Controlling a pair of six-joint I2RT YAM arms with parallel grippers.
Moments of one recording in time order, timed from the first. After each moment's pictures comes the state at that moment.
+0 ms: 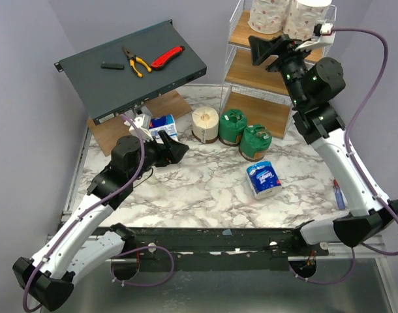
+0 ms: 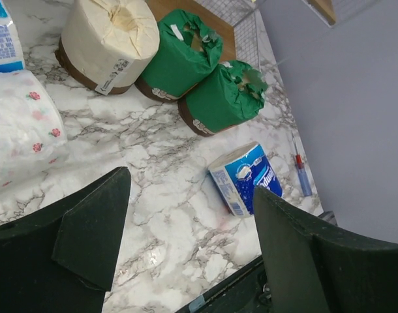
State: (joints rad) left arm -0.55 0.83 0.84 -0.28 0.07 -0.71; right arm 0.43 1.42 1.67 0.12 0.11 0.33
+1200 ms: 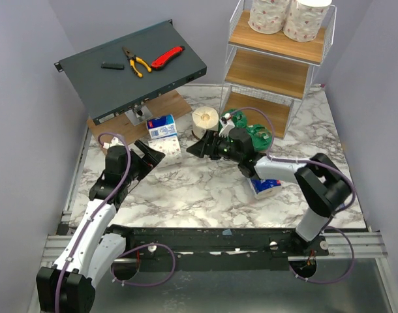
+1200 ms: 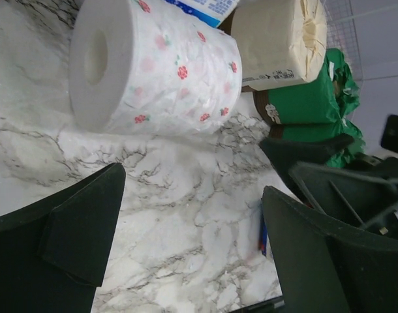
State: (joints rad) left arm -0.19 0.78 0.56 -0.31 0.12 -0.93; right arm 0.70 1.66 0.86 0.54 -0.25 0.77
